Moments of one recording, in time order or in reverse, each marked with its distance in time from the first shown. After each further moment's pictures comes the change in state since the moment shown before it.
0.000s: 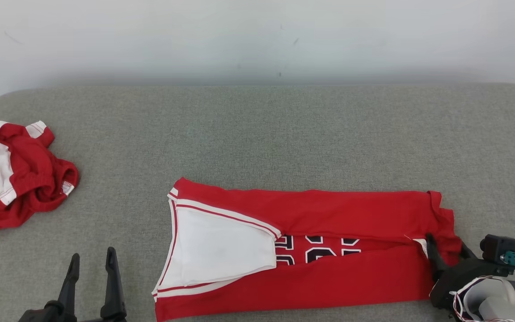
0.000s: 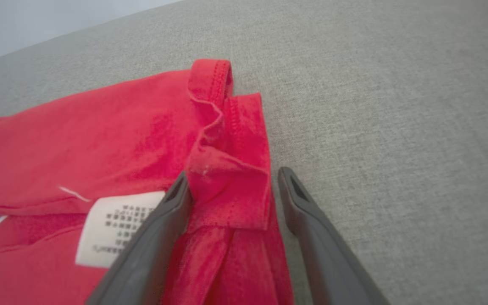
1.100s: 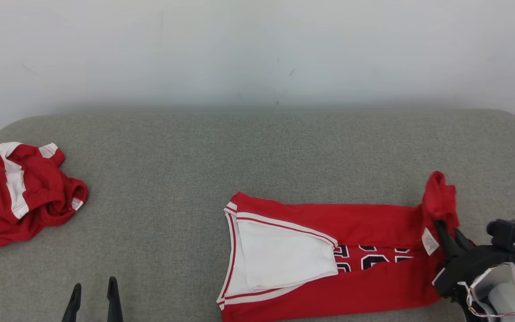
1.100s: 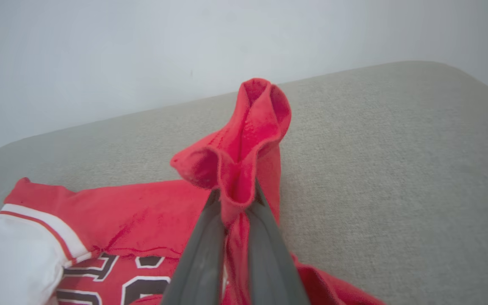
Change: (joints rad) left arm 0.063 -0.001 0.017 0.059 0.036 0.001 0.000; right arm 0.059 -0.147 0.111 -0.263 0.188 0.002 0.012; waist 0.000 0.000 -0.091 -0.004
